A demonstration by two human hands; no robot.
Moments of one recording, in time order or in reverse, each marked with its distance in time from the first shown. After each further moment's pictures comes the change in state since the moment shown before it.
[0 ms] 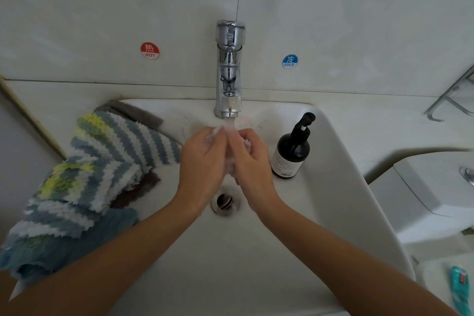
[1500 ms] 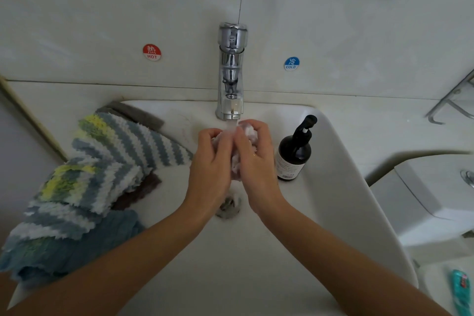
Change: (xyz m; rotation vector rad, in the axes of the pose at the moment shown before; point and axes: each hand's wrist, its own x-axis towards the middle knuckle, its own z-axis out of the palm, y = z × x) left_hand -0.007 -0.003 0.006 -0.022 -0.008 -0.093; right_hand 0.003 0.000 0.000 0.141 0.020 0.003
